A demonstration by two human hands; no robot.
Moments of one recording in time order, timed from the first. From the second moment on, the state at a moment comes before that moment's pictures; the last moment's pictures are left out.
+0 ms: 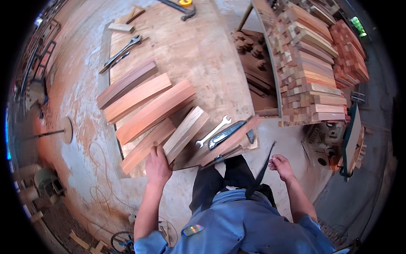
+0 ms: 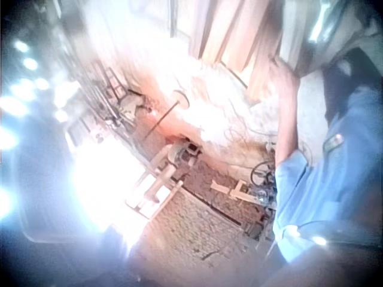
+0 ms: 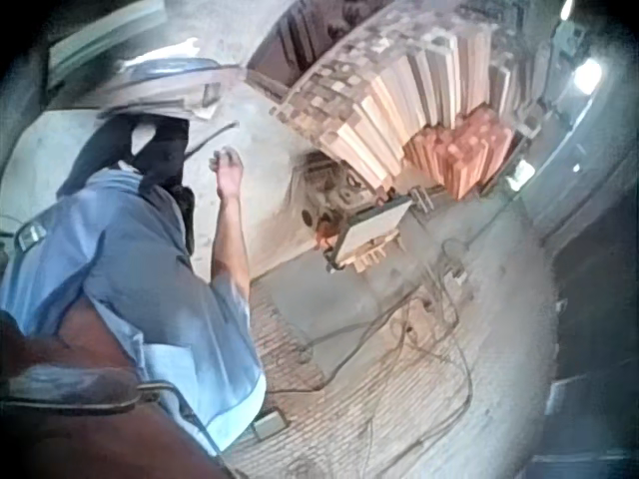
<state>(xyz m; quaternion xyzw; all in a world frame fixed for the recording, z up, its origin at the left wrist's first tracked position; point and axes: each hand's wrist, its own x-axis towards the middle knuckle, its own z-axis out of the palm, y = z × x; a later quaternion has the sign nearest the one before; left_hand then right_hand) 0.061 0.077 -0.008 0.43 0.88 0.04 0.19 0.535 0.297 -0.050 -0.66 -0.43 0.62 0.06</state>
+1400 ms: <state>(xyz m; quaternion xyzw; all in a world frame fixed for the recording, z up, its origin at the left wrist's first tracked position) 0.117 0.137 -0.073 -0.17 0.66 0.63 0.38 0.183 0.490 -0.089 -0.43 -0.77 0.45 0.10</state>
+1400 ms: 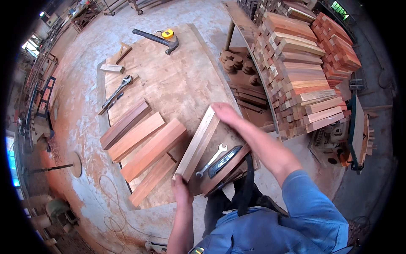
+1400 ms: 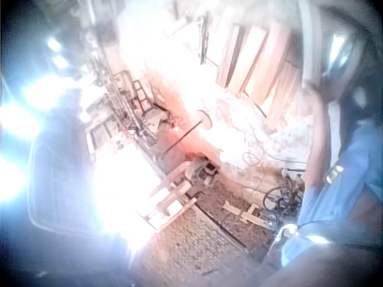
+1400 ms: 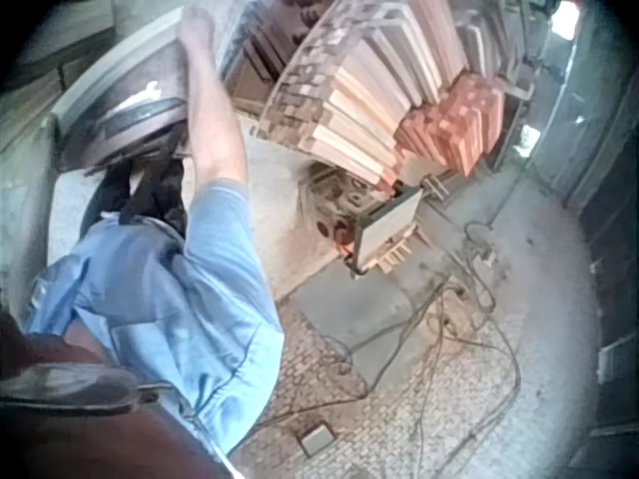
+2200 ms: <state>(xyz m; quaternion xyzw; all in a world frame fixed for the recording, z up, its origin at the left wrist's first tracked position) 0.178 0.214 -0.037 0.13 0.76 0.53 0.34 0.465 0.414 0.045 -0.44 -0.66 0.61 0.07</state>
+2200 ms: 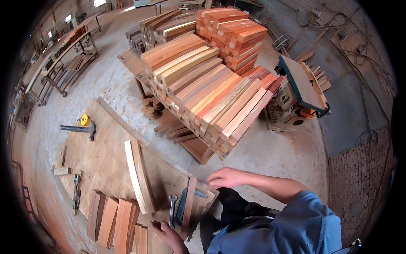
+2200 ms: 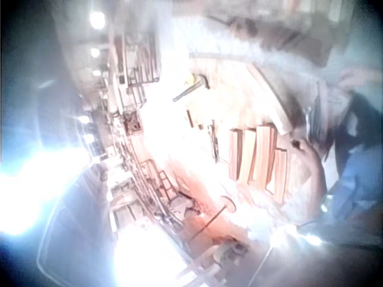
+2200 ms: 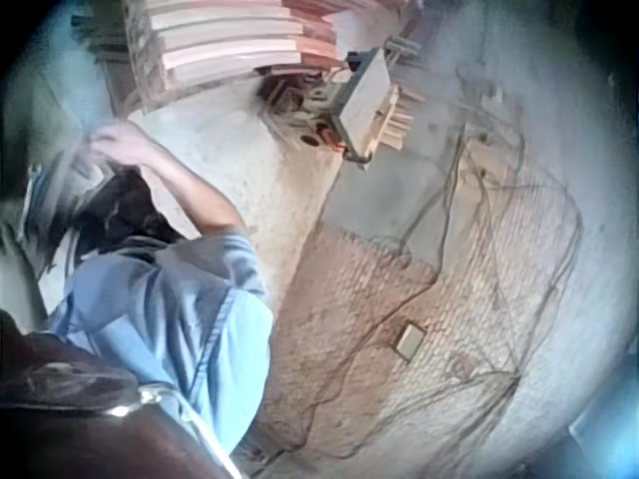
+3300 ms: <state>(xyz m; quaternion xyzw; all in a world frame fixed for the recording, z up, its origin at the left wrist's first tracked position) 0.368 0.555 0.090 0.18 0.70 0.50 0.48 0.680 0.793 0.140 -0.62 -0.67 0.39 0.09</state>
